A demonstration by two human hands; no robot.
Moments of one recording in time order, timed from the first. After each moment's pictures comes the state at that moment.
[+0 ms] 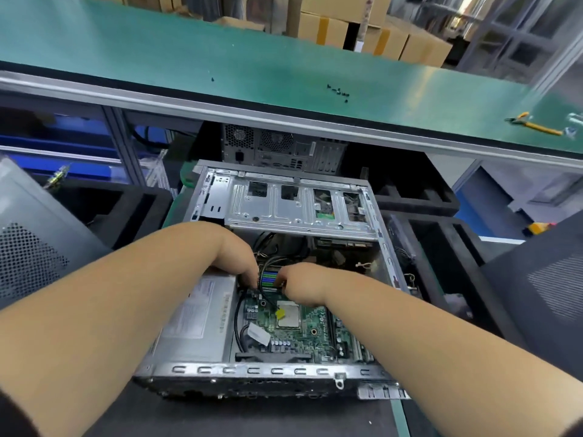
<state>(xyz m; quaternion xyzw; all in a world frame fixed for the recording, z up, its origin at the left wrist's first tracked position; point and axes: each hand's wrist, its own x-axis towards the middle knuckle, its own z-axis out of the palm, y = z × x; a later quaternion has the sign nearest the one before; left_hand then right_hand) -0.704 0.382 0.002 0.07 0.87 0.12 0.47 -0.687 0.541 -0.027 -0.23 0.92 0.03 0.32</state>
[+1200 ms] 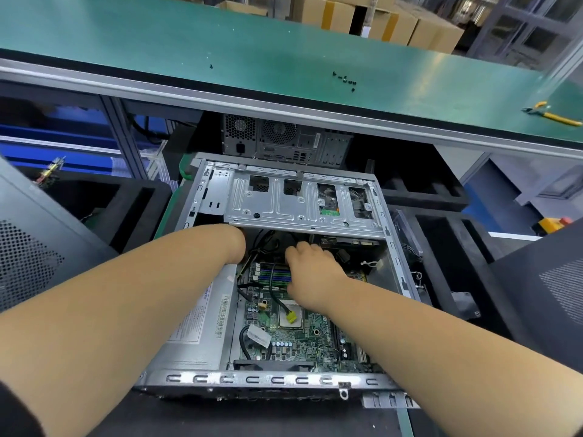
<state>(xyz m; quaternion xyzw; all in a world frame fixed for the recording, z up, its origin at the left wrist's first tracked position) -0.727 0.389 -0.022 0.09 0.89 -0.23 0.38 -0.696 0.558 -0.055 -0.25 0.96 0.03 0.11</state>
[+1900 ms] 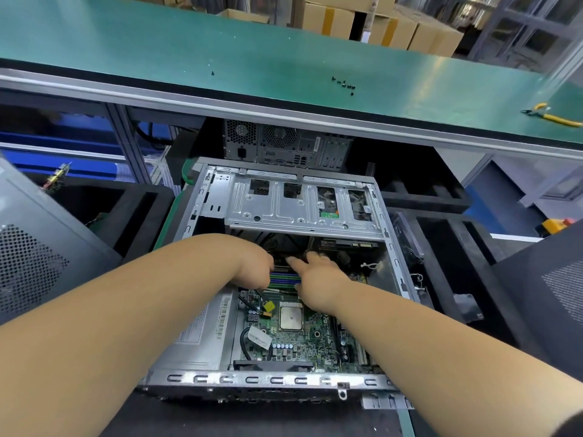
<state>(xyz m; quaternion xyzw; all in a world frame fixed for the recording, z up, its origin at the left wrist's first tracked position) -0.694 0.415 0.006 0.17 0.91 -0.06 0.38 -0.705 0.573 -0.072 -0.20 0.95 0.03 0.22</state>
